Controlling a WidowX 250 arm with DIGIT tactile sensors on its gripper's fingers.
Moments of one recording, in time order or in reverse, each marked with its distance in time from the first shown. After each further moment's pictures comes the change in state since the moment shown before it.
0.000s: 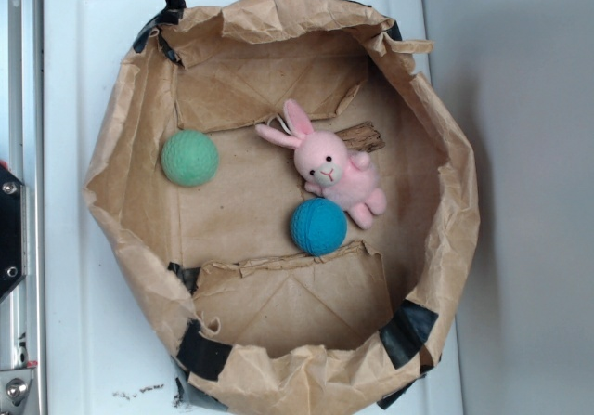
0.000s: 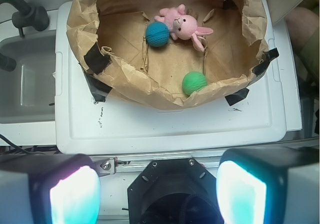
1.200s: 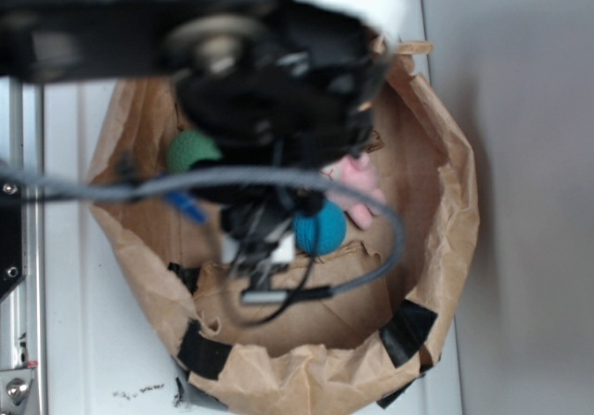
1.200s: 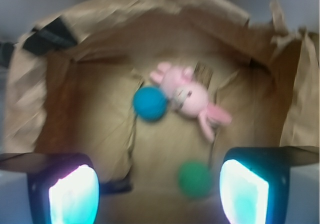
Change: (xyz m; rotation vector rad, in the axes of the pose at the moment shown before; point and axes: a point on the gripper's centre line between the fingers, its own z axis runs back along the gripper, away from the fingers) arm 0.133 0.037 -0.093 -0.033 0.015 -0.083
